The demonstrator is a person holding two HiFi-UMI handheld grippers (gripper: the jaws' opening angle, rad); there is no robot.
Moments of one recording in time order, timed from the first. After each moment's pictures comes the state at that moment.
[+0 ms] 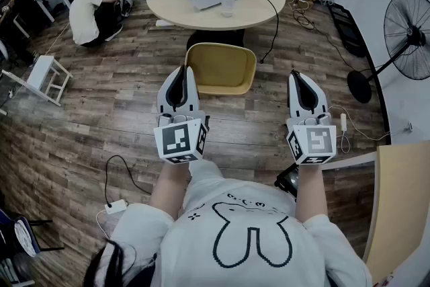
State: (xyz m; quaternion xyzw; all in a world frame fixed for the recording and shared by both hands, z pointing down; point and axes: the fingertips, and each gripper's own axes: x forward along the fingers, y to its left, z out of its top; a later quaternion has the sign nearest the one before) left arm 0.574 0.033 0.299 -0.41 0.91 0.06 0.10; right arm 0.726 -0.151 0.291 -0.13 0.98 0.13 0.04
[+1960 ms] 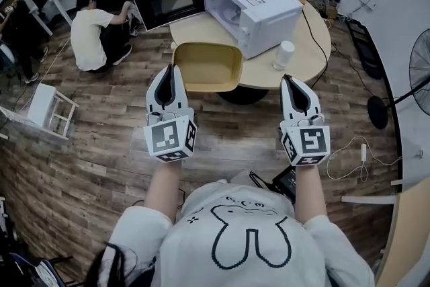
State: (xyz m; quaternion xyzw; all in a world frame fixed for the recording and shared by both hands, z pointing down) left arm 0.114 0.037 0.285 -0.39 0.91 0.05 0.10; right arm 0.281 -0.155 0.297 -0.13 0.98 0.11 0.02
